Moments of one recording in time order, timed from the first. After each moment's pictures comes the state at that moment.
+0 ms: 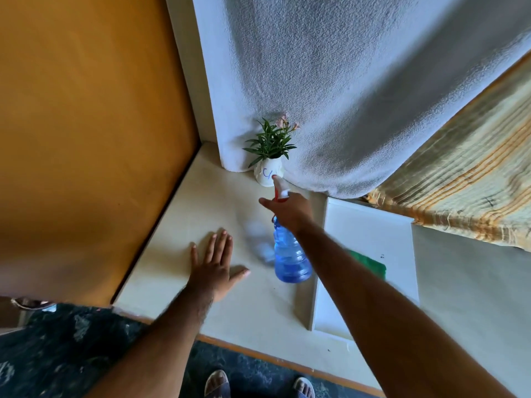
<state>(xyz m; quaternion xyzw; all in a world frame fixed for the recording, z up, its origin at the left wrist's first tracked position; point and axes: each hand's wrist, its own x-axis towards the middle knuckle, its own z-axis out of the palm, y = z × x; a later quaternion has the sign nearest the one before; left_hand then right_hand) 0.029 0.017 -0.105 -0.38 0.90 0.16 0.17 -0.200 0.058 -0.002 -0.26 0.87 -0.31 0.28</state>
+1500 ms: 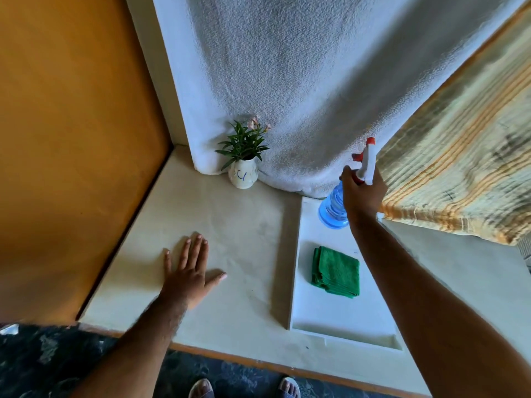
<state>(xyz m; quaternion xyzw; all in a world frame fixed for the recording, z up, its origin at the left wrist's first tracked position) 0.030 0.017 -0.109 -0.37 0.90 0.14 0.16 -0.318 0.163 0.043 -0.17 0.76 -0.62 -0.08</state>
